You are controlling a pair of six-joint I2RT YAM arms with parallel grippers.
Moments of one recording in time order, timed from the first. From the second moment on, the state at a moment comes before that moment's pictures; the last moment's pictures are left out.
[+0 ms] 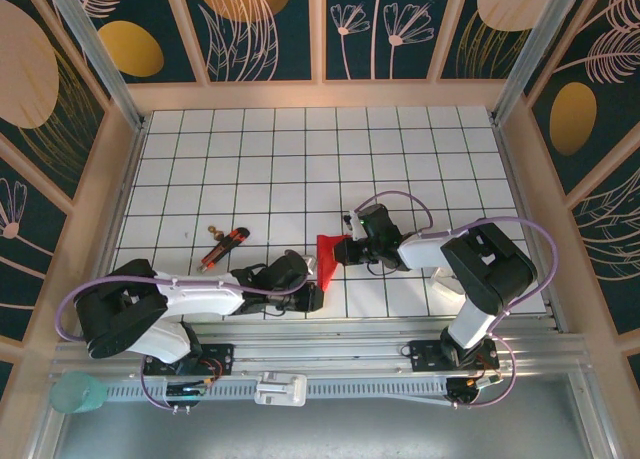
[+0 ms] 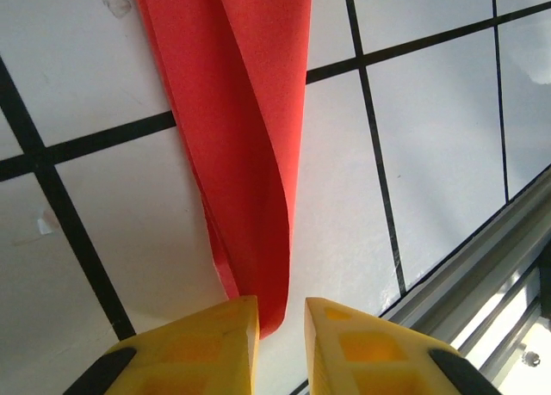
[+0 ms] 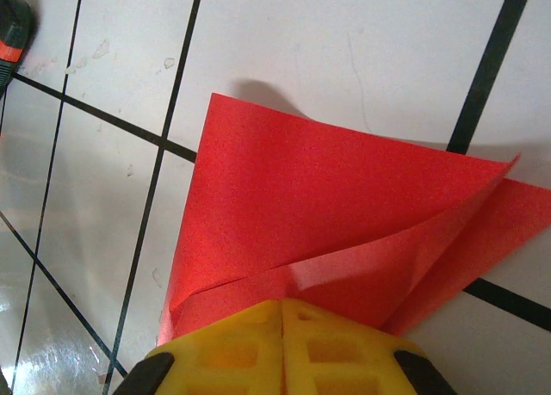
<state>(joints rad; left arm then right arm) -1.05 1.44 0.51 0.03 0.20 -0.92 0.65 1.67 0.62 0.19 -0.40 0.52</state>
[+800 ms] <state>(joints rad) -1.06 1.47 0.58 -0.09 0.12 -0.84 0.65 1.67 0.62 0.19 -0.40 0.52</state>
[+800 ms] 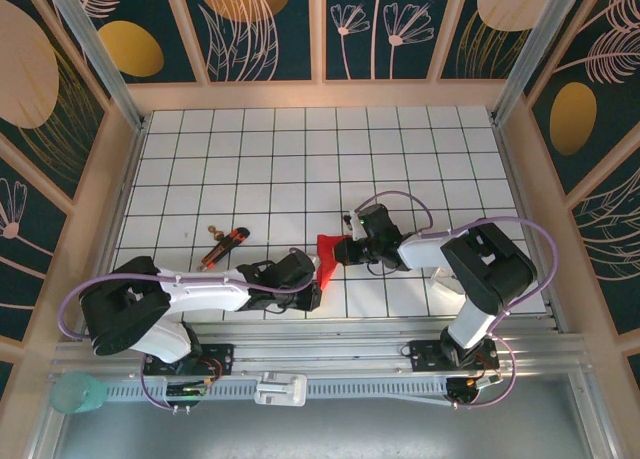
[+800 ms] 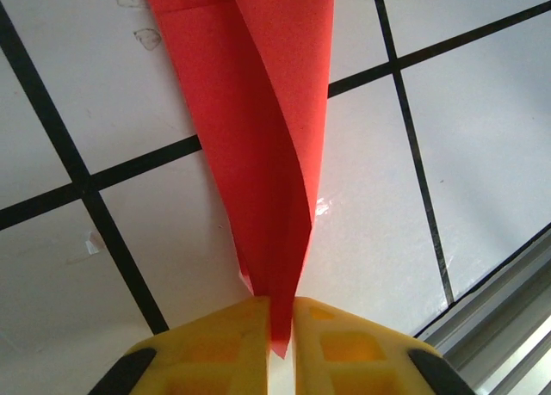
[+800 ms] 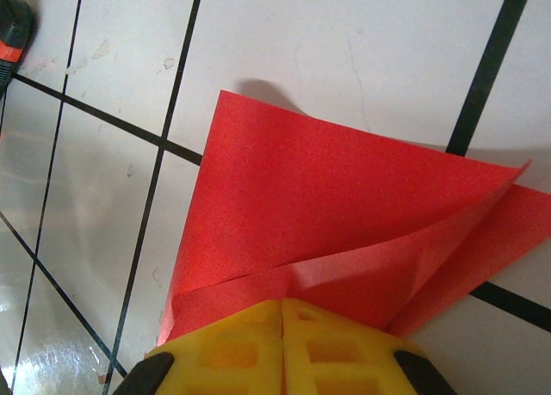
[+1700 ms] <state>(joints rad) -1.06 1.48 0.61 -0.13 0.17 -0.74 0.65 1.67 0.61 0.21 -0.41 0.52</state>
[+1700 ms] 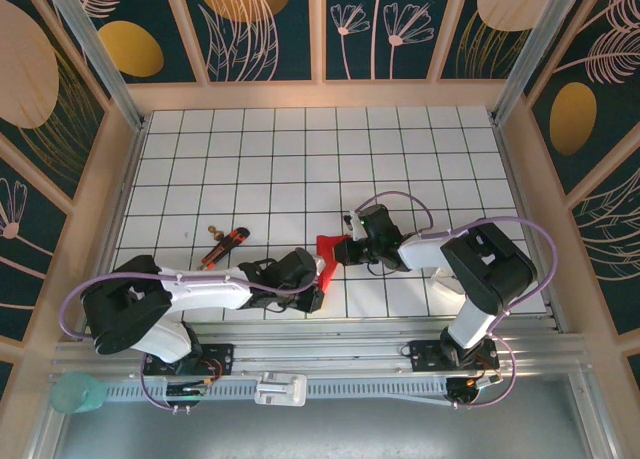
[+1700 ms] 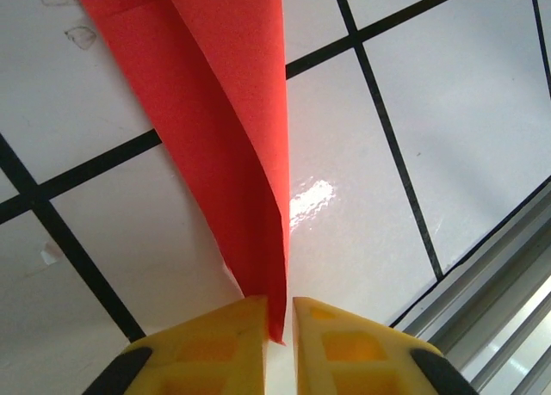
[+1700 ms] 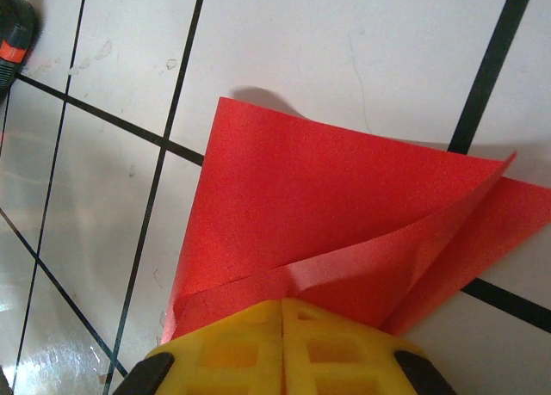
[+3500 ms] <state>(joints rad) -0.94 1.41 0.60 -0.17 0.41 -0.44 0.65 1.67 0.61 0.21 -0.41 0.52</state>
